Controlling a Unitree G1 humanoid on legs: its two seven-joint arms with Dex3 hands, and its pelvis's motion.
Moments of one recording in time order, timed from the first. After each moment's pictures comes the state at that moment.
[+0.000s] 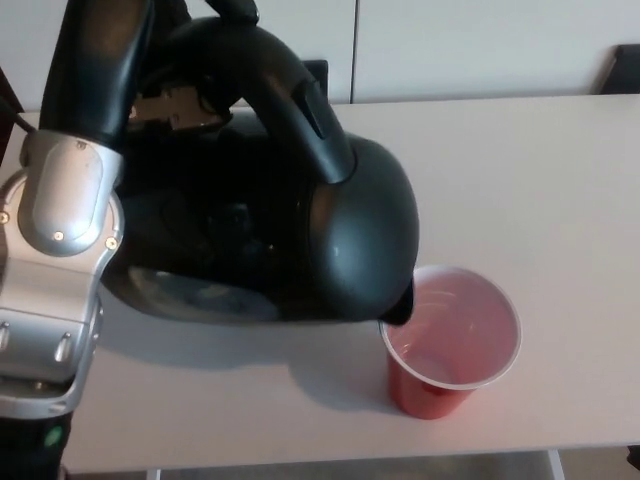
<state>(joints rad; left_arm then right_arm) -0.48 0.35 -0.09 -0.34 0.16 0.33 0.02 -0.07 -0.29 -0.29 0.84 0.19 -0.10 0.13</state>
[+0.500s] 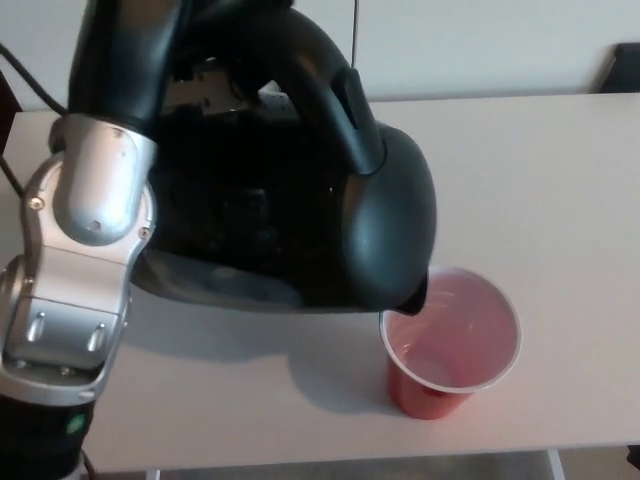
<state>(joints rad) -0.51 0.34 -0.17 -0.32 0.28 0.26 0.04 -0.08 -0.30 -0.29 0.85 0.18 -0.10 0.13</state>
